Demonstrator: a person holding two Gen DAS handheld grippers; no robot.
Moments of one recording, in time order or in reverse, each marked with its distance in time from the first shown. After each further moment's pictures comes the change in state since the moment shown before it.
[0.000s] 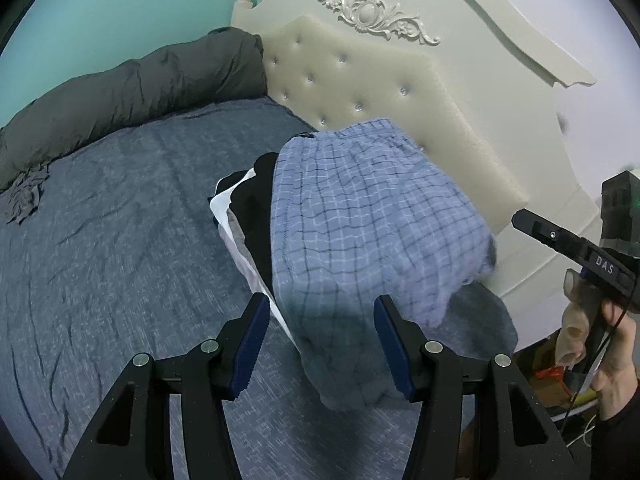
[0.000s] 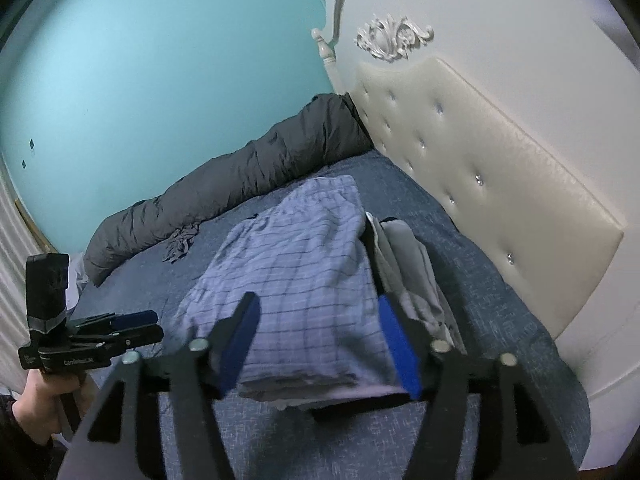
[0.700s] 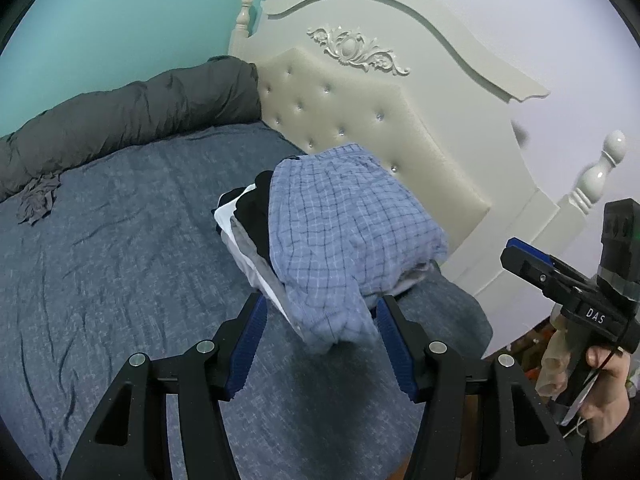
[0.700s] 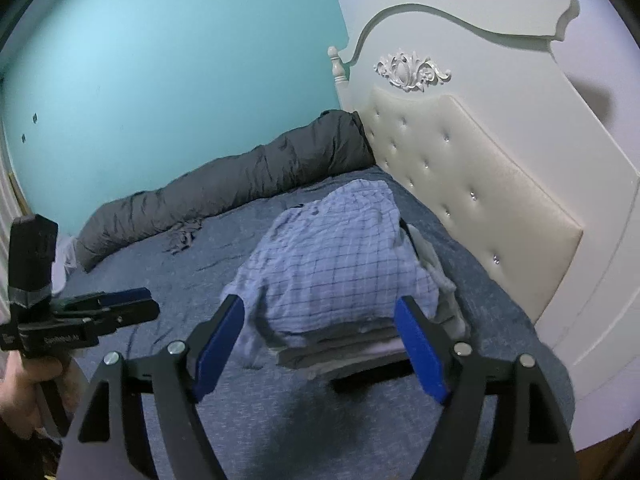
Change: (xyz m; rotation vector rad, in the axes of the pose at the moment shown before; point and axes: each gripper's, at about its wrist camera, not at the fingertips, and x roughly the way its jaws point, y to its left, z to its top) left arm -0.085 -0.008 -0.036 0.015 -0.090 -0.036; right arm -0.067 0.081 -0.041 -0.068 -0.060 -0.081
